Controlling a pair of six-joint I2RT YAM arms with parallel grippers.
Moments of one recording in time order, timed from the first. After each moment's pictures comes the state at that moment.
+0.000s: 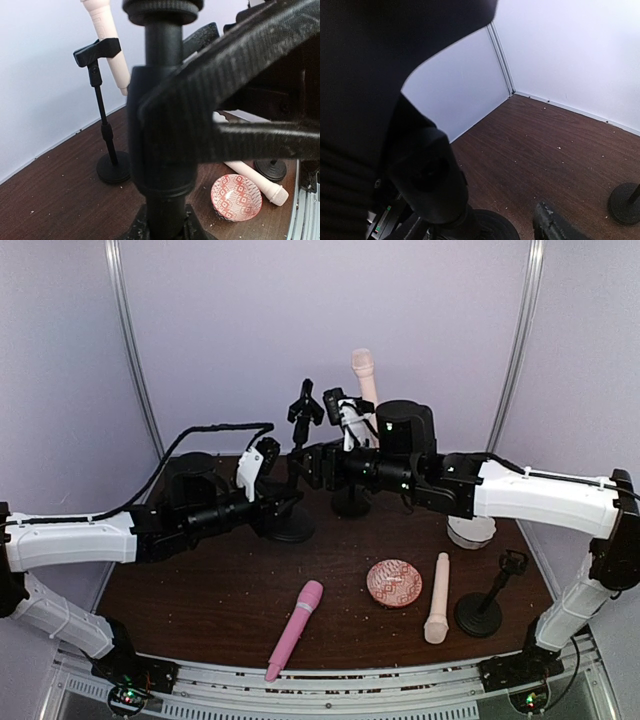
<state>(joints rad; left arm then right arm) -0.90 1.29 0.83 0.30 0.06 -0.02 0.98 1.59 1.37 0.05 0.01 0.35</state>
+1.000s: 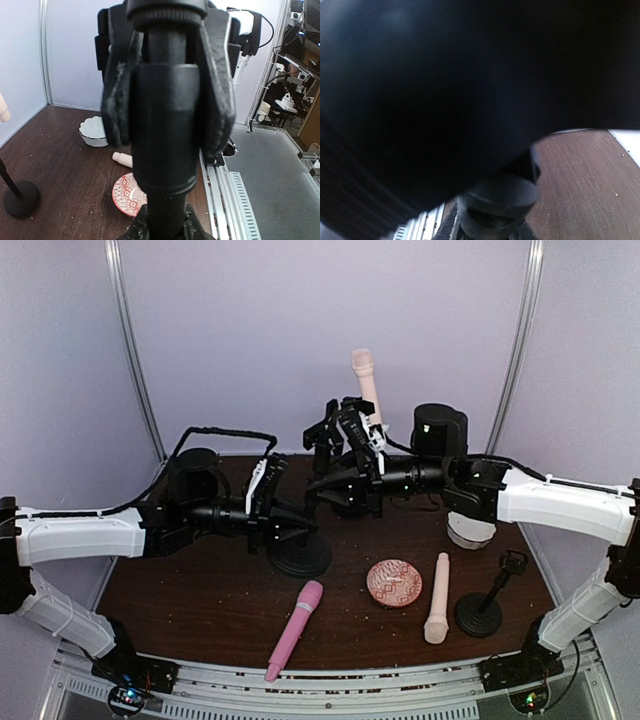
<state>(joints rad) -0.85 1.34 0.84 0.36 0.73 -0.05 0.88 1.47 1.20 0.17 -0.70 0.01</state>
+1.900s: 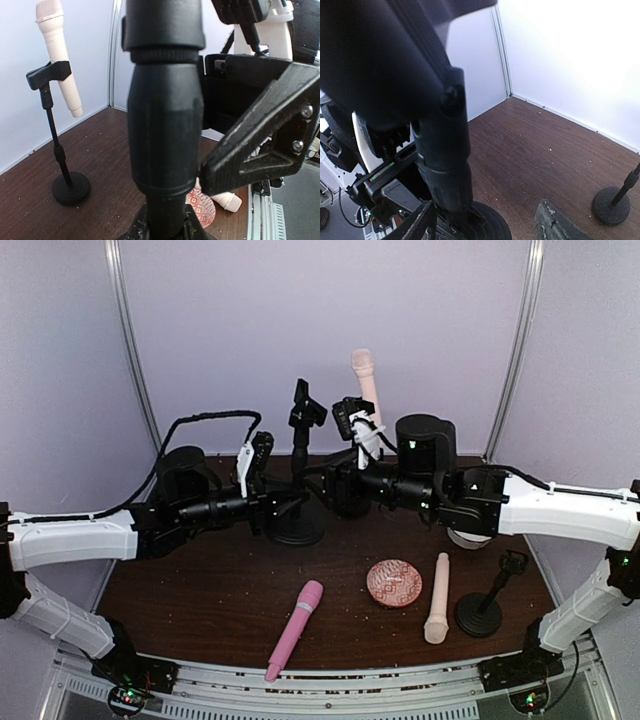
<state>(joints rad) -0.85 1.29 0.82 0.42 0.40 -0.11 1.04 1.45 1.23 0.07 0.07 0.22</state>
